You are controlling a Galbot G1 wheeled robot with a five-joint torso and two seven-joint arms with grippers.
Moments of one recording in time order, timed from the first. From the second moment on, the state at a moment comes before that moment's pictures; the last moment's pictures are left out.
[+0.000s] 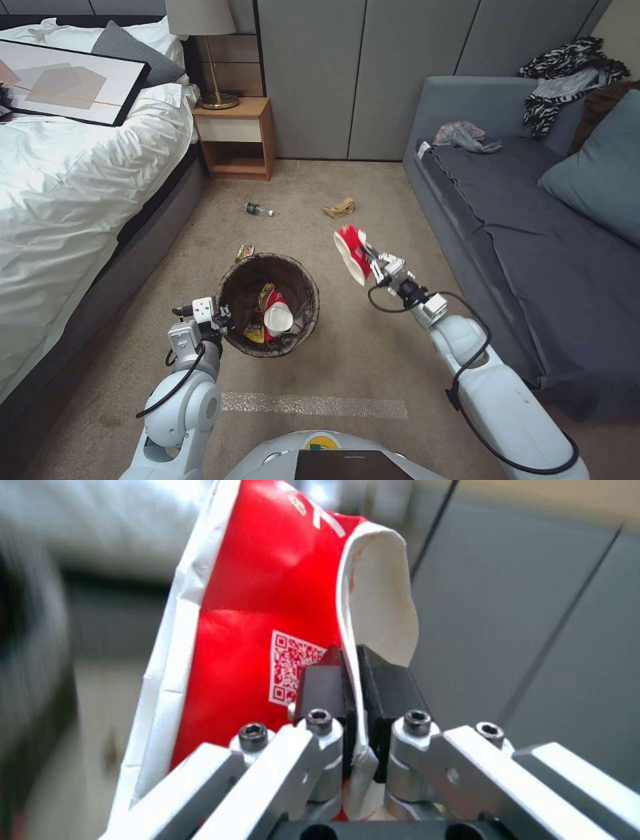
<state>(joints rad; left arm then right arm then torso) 1.57 -1.48 -0.51 -2.28 -0.33 0.60 -0.34 -1.17 1.09 0.38 1.85 0.17 0.25 -0.31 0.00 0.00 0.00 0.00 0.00</state>
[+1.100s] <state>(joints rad) 1.58 -1.50 -0.46 -2.29 -0.34 0.63 -0.34 -1.02 0.92 -0.09 1.97 0.28 0.10 -0.27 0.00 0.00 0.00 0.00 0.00</state>
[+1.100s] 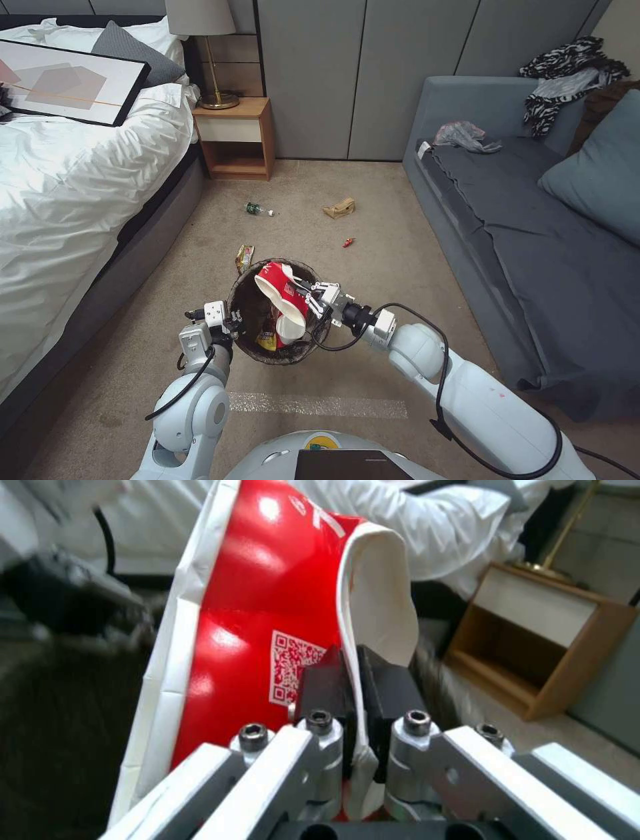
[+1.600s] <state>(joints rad) 1.57 -1.50 -0.47 -2.29 -0.34 0.64 -0.35 -1.03 0.93 -0.14 1.90 0.21 0.08 -0.26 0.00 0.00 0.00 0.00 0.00</state>
